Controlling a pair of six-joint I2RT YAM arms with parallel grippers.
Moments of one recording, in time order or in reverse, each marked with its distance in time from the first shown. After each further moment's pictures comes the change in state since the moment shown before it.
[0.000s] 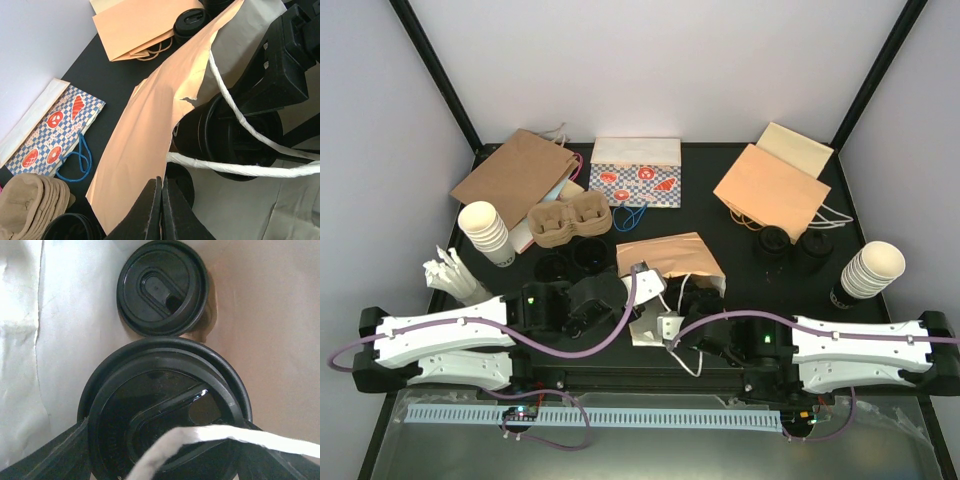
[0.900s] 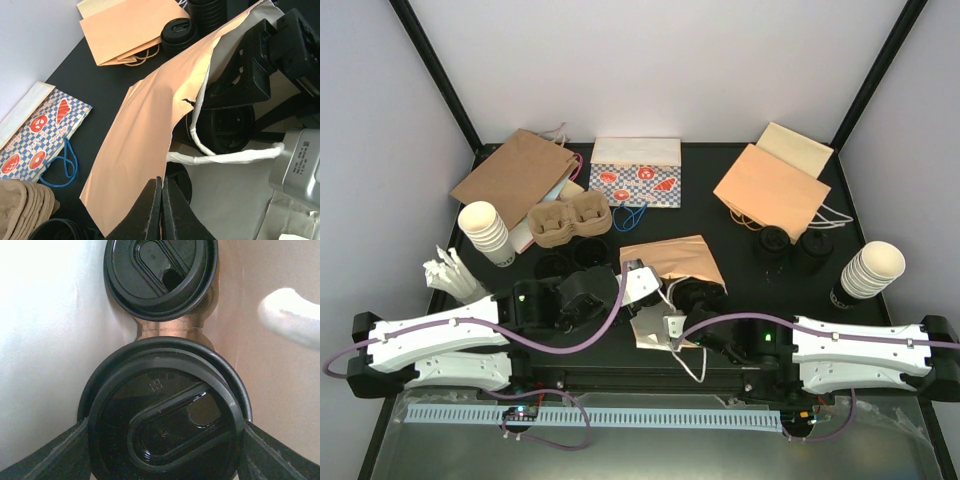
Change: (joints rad) left arm 0.034 -0.037 0.000 0.000 0.098 -0.005; right arm -0.048 -0.022 -0.057 -0.006 0.034 -0.118
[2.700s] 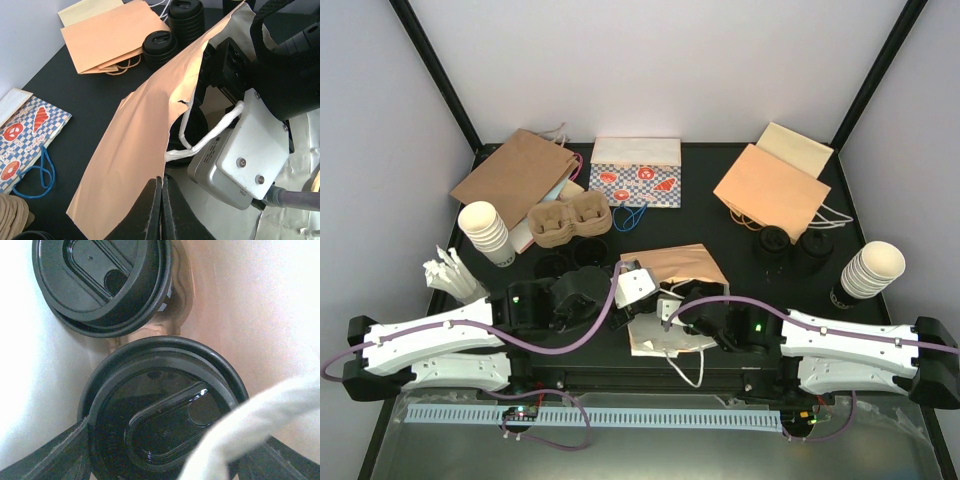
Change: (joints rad) left arm 0.012 -0.035 -0.024 0.034 0.103 -0.023; right arm -0.113 0.062 0.000 0.146 -0.069 0.037
